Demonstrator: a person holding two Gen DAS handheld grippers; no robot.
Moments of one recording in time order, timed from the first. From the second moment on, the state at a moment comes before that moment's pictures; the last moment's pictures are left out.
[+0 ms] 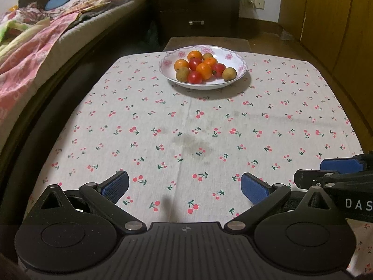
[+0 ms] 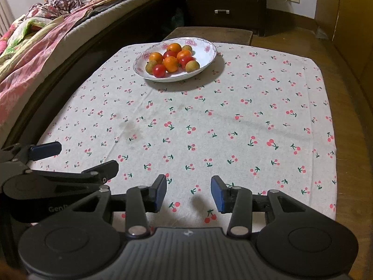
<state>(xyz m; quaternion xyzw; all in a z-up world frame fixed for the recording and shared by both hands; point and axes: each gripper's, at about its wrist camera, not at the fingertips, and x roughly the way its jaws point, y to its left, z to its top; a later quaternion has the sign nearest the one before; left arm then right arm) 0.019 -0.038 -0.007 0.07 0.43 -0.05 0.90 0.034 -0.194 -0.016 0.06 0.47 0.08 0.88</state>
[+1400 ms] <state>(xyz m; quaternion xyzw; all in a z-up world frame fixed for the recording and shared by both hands) 0.015 -0.037 -0.010 0.07 0.44 -0.04 0.90 0.034 -0.192 -0.020 0.06 0.48 0.09 0.87</state>
